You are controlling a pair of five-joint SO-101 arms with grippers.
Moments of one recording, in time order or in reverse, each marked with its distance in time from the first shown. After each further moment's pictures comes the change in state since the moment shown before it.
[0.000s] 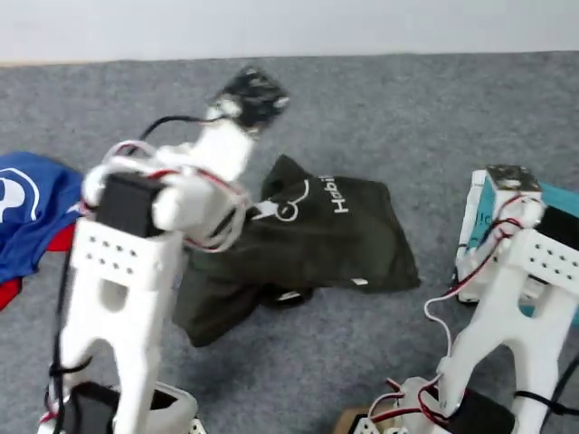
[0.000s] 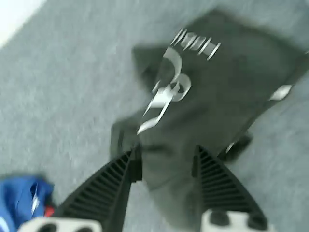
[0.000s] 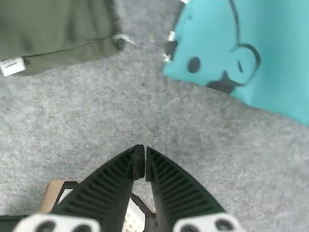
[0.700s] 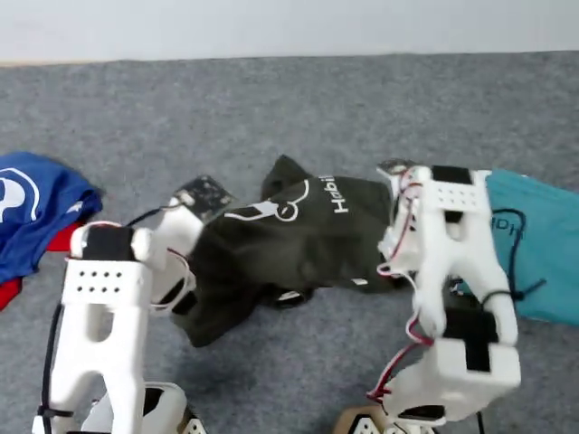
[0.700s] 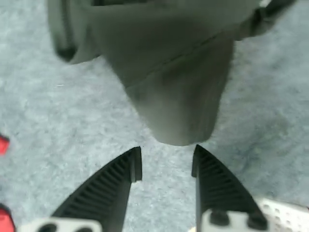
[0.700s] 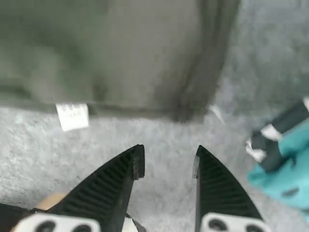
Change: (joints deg) left arm -17.4 -13.0 43.5 -7.5 -12.7; right arm -22.6 28.9 -8.7 -7.9 -3.5
